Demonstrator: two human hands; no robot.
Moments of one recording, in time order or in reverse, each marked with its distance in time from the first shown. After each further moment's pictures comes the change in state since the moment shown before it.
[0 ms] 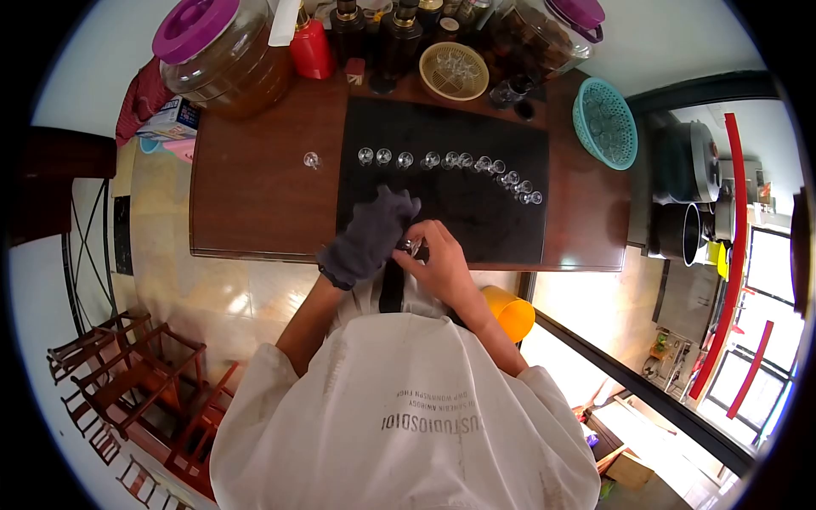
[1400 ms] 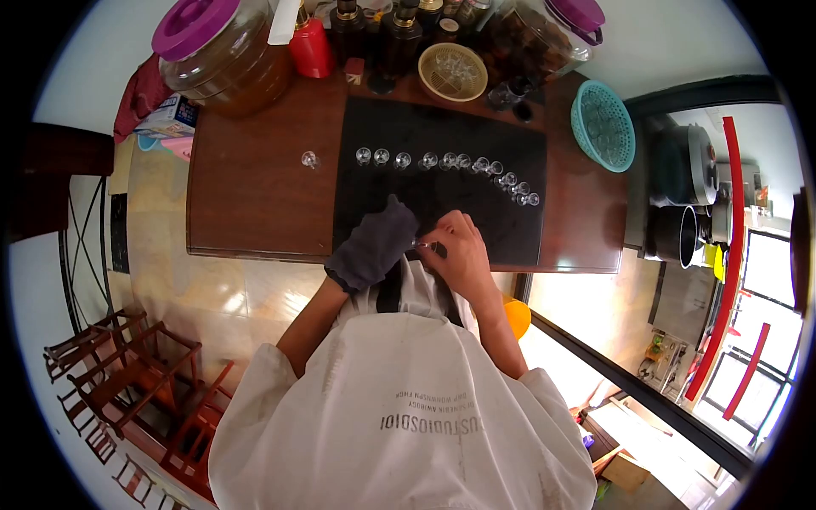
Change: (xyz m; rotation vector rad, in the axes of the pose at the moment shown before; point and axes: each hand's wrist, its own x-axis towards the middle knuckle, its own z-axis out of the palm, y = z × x) left_hand -0.010 0.001 0.004 0.368 -0.205 0.202; right_hand -0.001 0.020 -0.028 -0.317 -0.081 -0.044
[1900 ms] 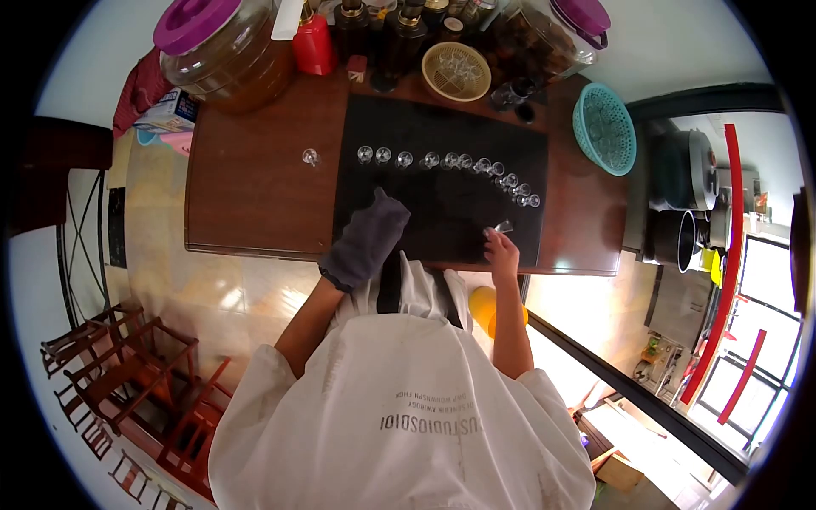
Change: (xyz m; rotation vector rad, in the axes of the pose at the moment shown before) left_hand -0.007 -0.013 -0.001 -0.453 0.072 -0.223; right_hand -0.068 0.180 0.046 0.786 0.446 0.978
